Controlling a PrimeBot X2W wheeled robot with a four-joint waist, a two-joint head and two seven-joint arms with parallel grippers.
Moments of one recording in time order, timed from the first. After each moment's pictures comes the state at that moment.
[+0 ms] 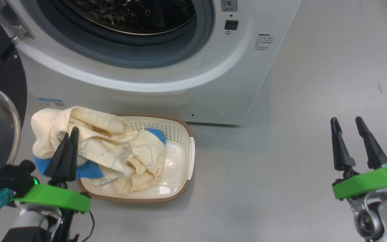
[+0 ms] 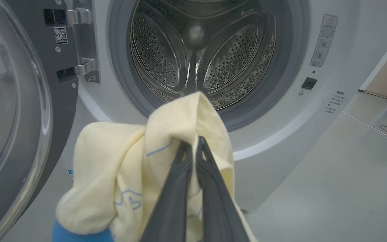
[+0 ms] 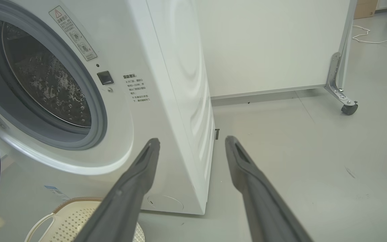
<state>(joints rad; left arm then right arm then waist) -0.20 0.31 -0.22 0.18 -0.51 -0.13 -0.25 -0.08 -0.21 0.07 0.14 0.44 0.13 -0.26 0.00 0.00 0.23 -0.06</state>
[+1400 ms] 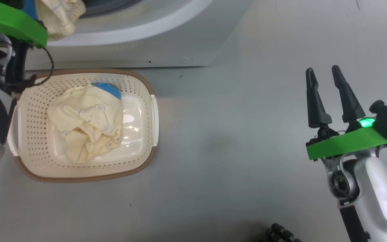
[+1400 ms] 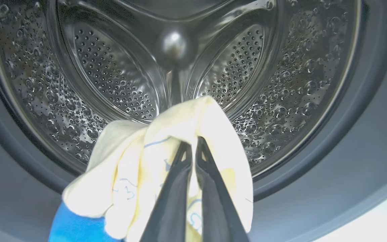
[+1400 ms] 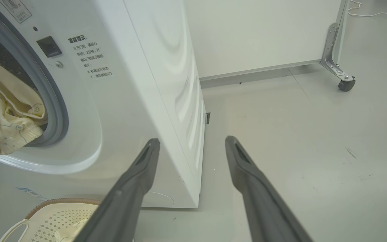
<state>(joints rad) -1.15 0.36 -0.46 0.73 -0.61 -0.13 -0.25 -0.30 -0.11 0.14 0.11 0.41 0.13 -0.26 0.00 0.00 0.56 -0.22</state>
